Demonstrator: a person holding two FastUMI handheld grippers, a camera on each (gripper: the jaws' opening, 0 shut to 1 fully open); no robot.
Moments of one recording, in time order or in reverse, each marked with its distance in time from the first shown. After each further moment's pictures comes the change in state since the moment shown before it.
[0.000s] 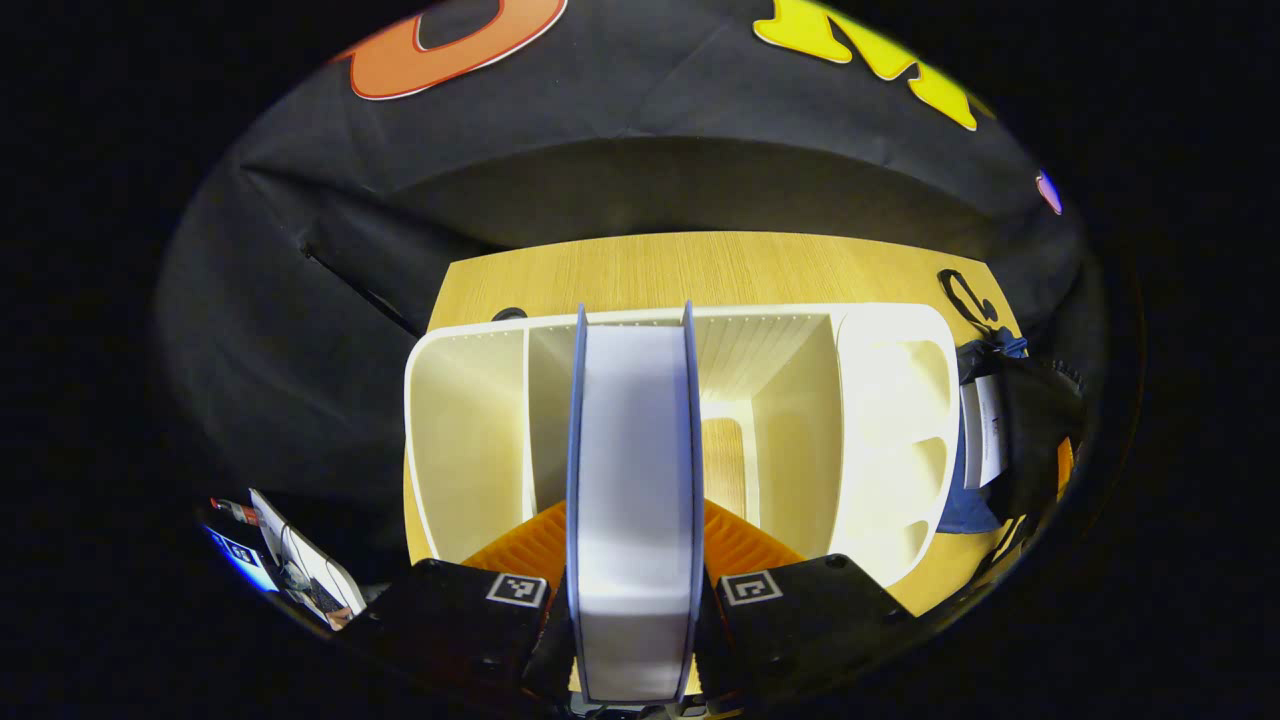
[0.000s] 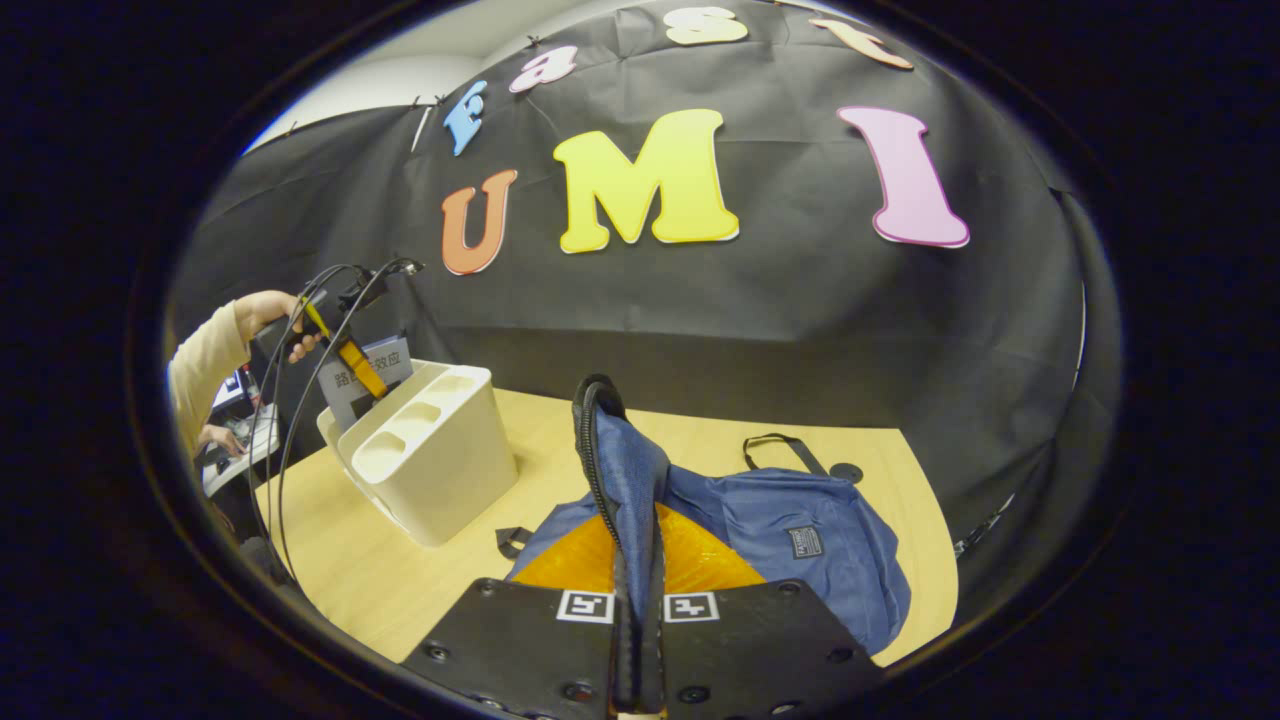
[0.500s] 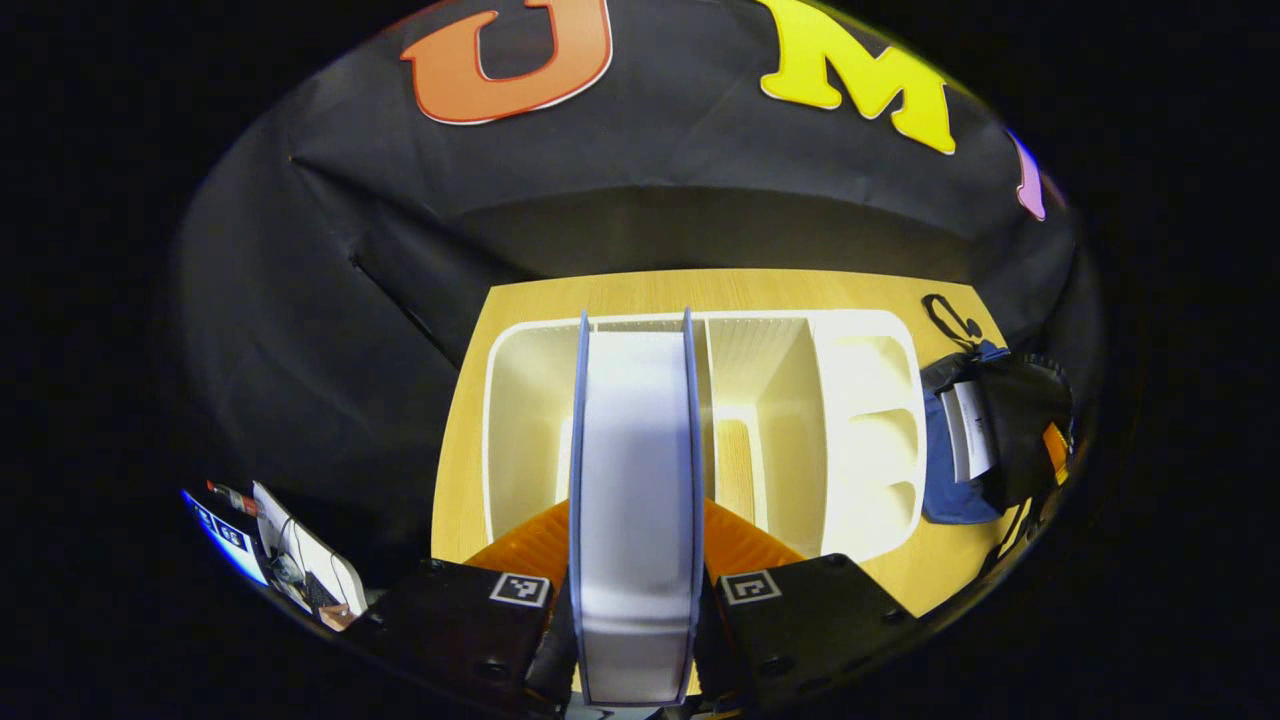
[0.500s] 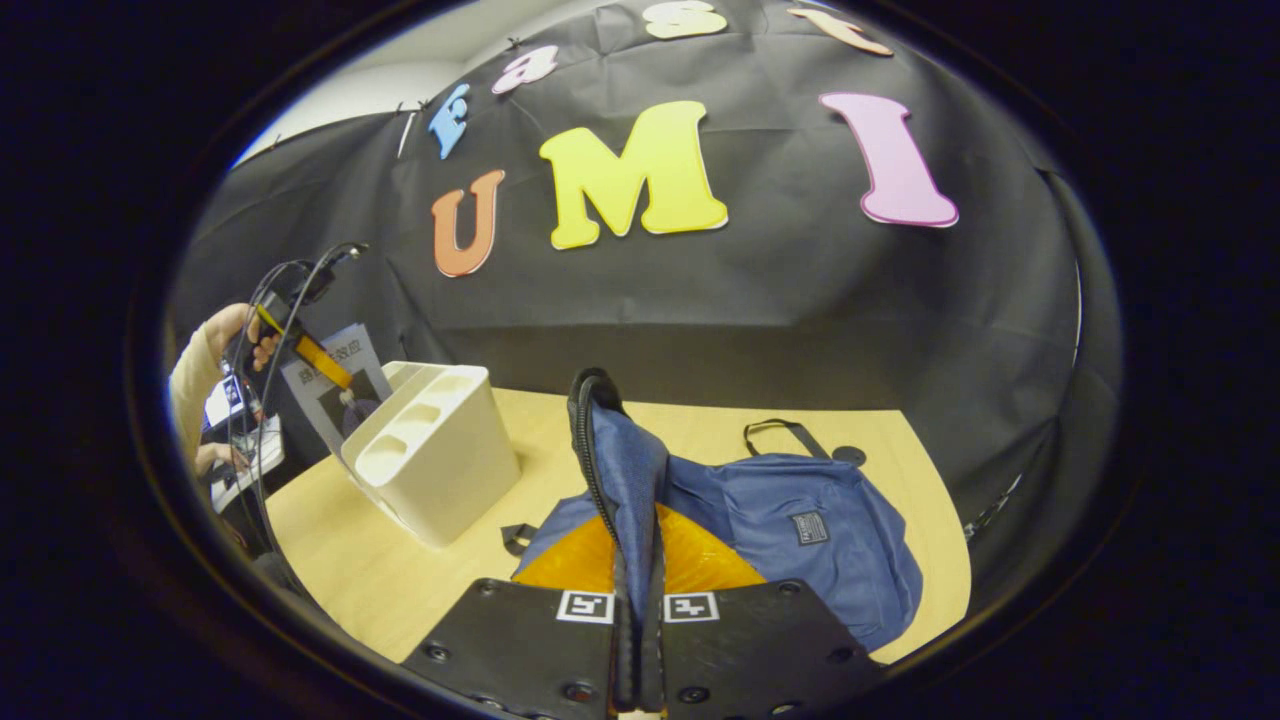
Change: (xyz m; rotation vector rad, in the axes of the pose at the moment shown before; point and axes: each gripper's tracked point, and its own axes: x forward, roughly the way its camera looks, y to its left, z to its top) left arm -0.068 0.024 -0.016 -0.024 -0.200 0.023; right arm -0.001 0.001 -0.007 0.033 0.019 -0.003
